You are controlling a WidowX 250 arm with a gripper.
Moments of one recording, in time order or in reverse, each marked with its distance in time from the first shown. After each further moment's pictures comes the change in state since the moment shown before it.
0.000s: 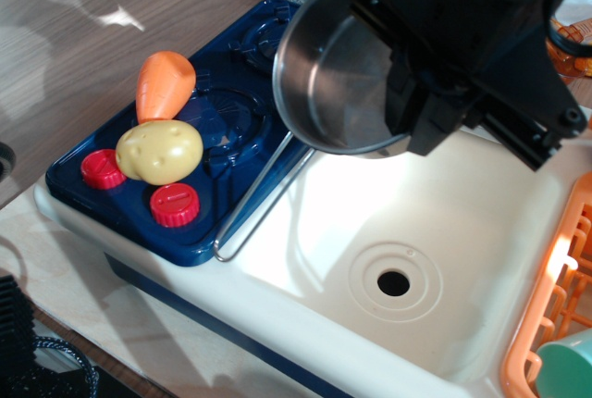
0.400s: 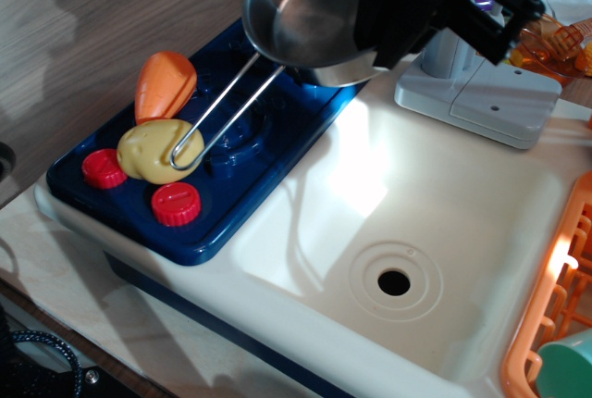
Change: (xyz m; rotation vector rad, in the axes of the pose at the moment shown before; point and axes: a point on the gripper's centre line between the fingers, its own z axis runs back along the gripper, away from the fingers) arm 0.026 0.037 -0.004 0.008 0.173 0.018
